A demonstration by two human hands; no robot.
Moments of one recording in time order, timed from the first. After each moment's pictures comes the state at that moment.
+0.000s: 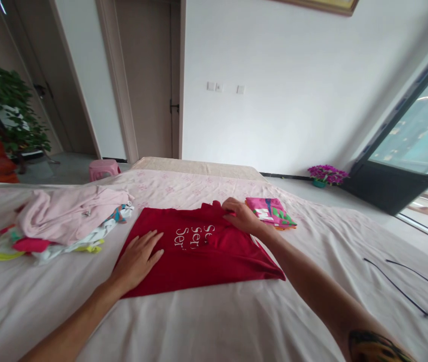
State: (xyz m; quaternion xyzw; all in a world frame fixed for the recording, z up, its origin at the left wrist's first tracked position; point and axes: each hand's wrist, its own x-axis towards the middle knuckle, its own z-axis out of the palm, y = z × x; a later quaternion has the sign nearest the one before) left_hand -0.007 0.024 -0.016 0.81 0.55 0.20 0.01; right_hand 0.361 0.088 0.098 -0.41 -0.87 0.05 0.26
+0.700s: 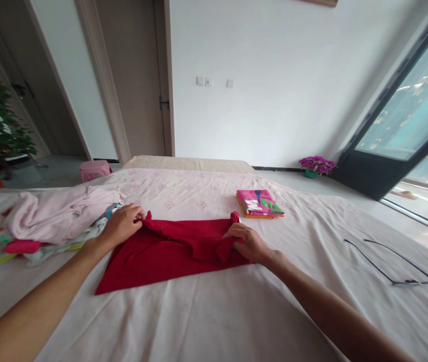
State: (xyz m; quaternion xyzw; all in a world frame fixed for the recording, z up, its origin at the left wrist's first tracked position) left_hand -0.033 0.090 0.047 0.83 0.51 0.21 -0.07; right_hand 0.395 -0.011 0.050 -0.40 -0.86 0.12 0.29
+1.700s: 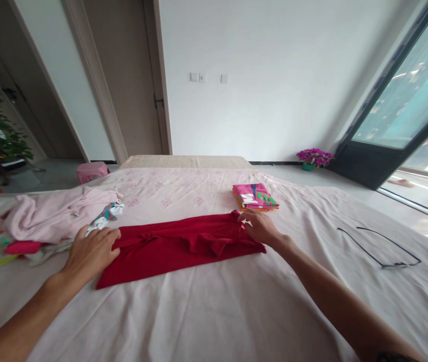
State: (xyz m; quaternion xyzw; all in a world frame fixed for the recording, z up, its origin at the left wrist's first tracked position) left_hand -0.060 0.005 0.041 0.81 0.54 0.10 -0.17; right_hand 0.447 -0.006 0.057 -0.58 -0.79 0.00 0.19
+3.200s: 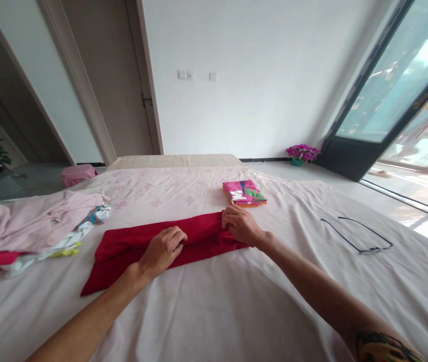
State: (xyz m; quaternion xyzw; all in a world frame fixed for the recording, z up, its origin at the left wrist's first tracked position) left_hand 0.119 -0.007 0.032 0.91 0.31 0.28 0.02; right_hand 0.426 -0.016 0.064 -0.41 -0.86 -0.01 0.29
